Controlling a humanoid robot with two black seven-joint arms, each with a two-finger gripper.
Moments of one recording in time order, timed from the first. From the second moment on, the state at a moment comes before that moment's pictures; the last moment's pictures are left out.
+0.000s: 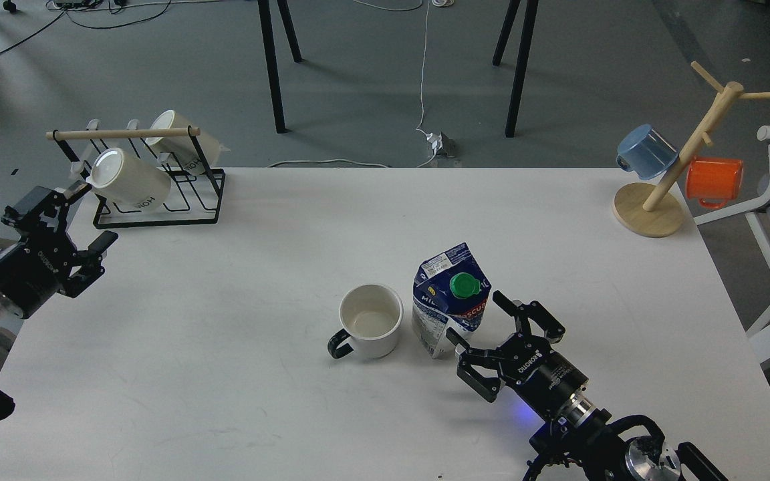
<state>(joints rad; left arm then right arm) -0.31 0.74 -0.79 -0.87 0.87 -0.49 -0.49 -0.11 -0.02 1.23 1.17 0.31 0.49 -0.49</state>
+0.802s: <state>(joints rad) -0.31 0.75 -0.80 -0.89 0.87 -0.49 -0.49 -0.02 -0.36 1.72 1.20 0.34 0.49 -0.49</state>
